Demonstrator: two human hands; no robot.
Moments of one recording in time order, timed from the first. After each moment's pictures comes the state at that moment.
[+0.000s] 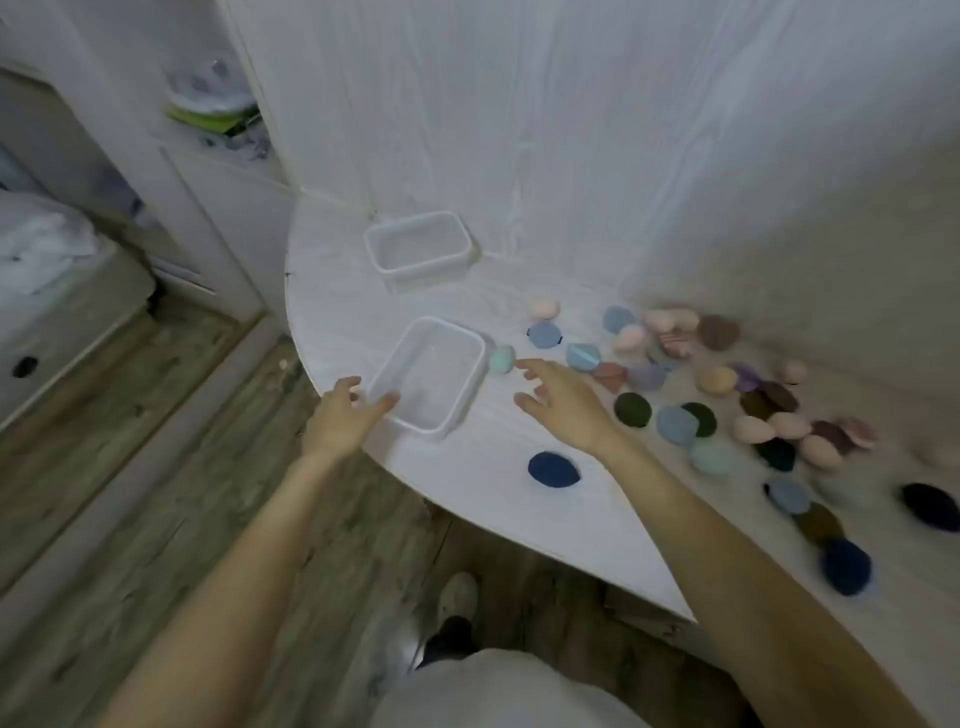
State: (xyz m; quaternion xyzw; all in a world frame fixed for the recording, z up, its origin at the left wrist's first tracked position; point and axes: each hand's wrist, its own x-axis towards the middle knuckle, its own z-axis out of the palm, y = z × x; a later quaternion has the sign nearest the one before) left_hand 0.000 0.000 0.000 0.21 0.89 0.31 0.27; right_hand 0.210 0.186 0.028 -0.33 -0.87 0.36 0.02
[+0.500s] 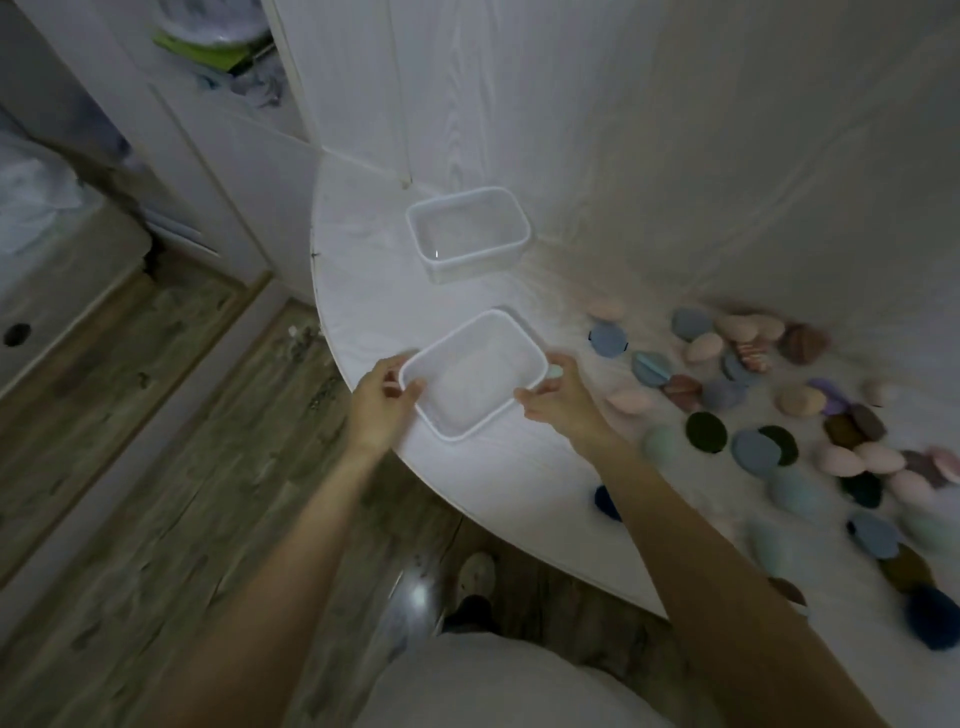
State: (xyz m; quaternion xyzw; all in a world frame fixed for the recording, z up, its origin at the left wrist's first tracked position) left_hand -0.060 0.022 -0.028 0.21 0.81 0.47 0.27; right_hand 0.104 0.182 -0.021 -0.48 -0.62 0.61 0.05
